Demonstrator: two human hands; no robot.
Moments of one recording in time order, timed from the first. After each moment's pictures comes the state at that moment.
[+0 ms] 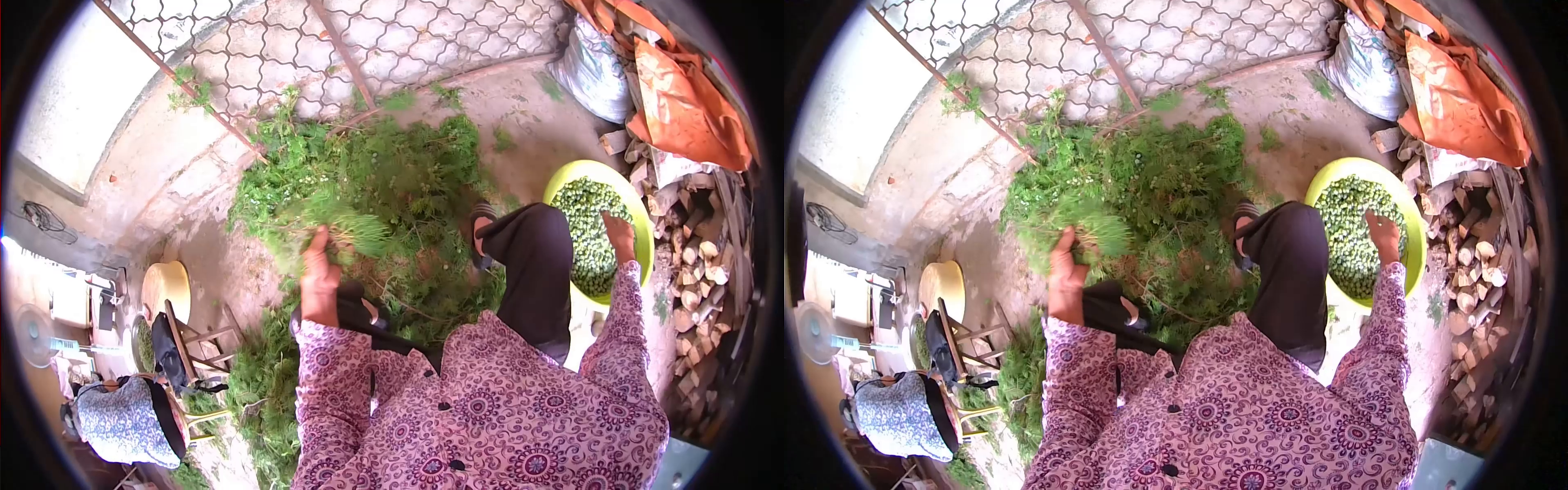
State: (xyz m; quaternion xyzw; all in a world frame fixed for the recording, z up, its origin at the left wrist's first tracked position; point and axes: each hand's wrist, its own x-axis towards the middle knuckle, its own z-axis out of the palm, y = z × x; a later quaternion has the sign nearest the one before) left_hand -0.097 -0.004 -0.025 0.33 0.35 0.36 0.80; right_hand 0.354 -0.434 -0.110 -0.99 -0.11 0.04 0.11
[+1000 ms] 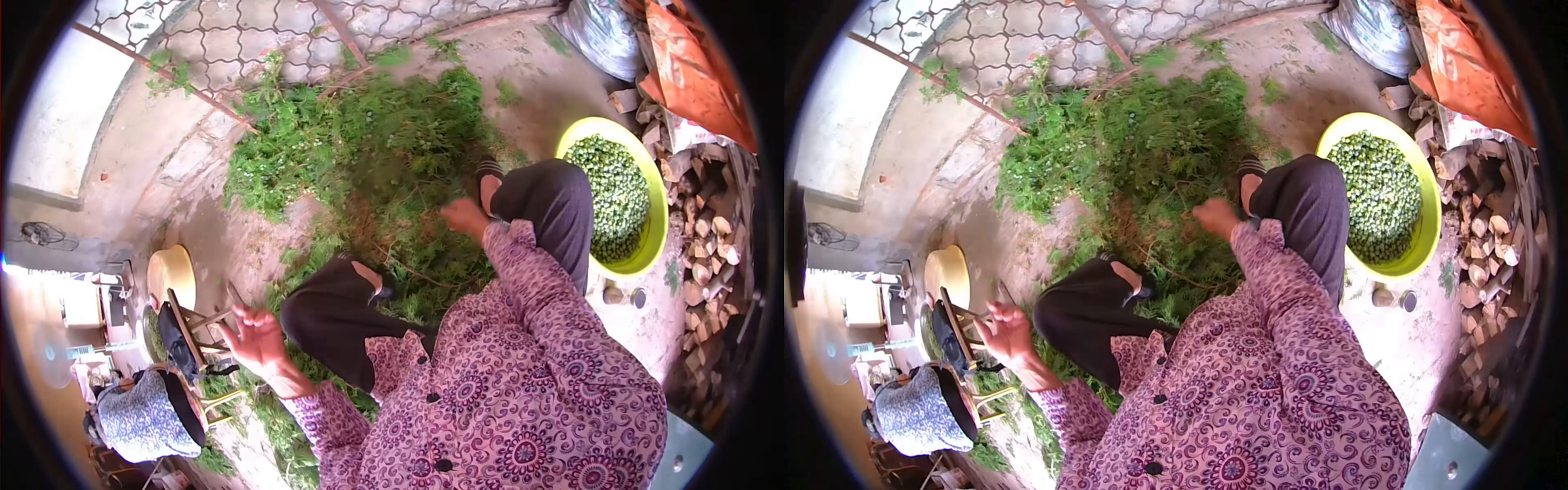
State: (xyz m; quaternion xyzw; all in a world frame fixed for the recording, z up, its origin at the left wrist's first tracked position) left_hand -0.261 -0.058 0.018 0.15 0.17 0.58 0.78; right_hand 0.132 -0.155 -0.231 -0.75 -0.29 0.45 0.39
